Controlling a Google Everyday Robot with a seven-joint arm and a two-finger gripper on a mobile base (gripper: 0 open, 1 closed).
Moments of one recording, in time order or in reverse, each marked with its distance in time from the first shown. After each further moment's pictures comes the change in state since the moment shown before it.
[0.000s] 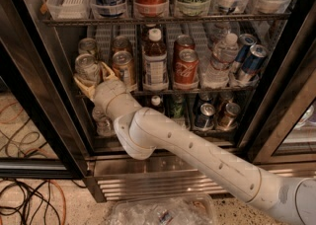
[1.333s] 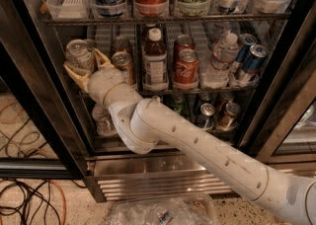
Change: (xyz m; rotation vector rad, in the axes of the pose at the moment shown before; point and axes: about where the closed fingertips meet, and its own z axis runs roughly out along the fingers) arm -0.061 0.005 -0.006 -0.039 -0.086 0.002
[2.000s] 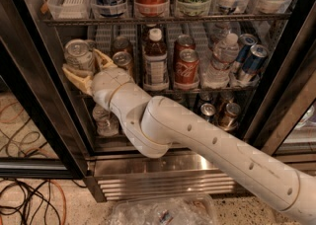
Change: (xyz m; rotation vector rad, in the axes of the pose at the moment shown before) arm -0.028 0.015 -0.028 -0.080 0.029 0.039
